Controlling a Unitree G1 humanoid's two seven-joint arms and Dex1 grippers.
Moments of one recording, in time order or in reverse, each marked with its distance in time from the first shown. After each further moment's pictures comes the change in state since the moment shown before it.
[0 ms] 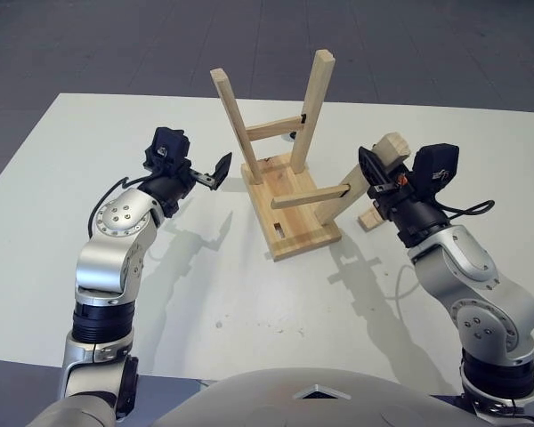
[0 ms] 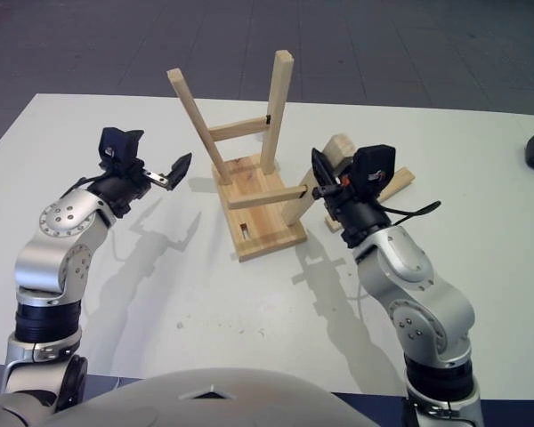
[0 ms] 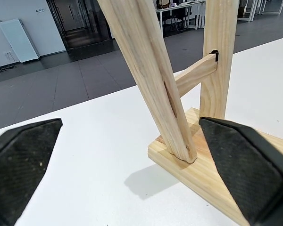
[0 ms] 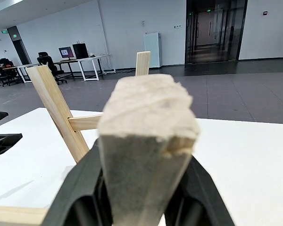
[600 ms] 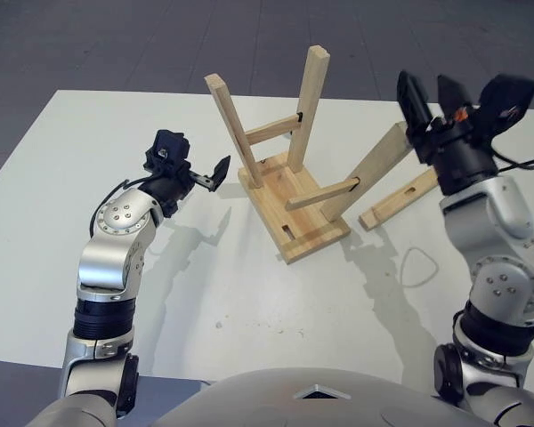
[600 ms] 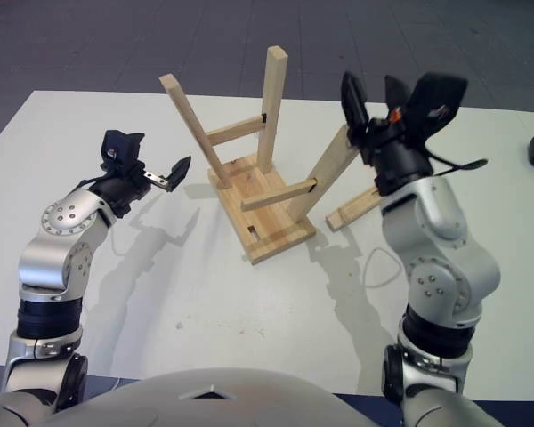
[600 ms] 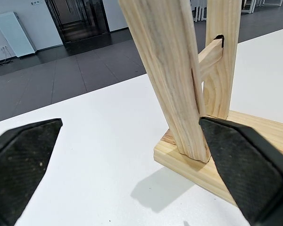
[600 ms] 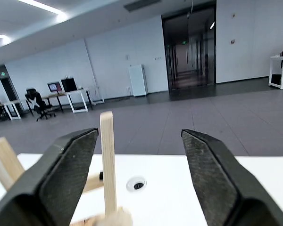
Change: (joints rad) left arm -0.009 -0.002 0.003 0.047 0.011 -0.024 -0.034; right arm -0.350 0.063 -0.267 0.085 0.077 0.051 -0.033
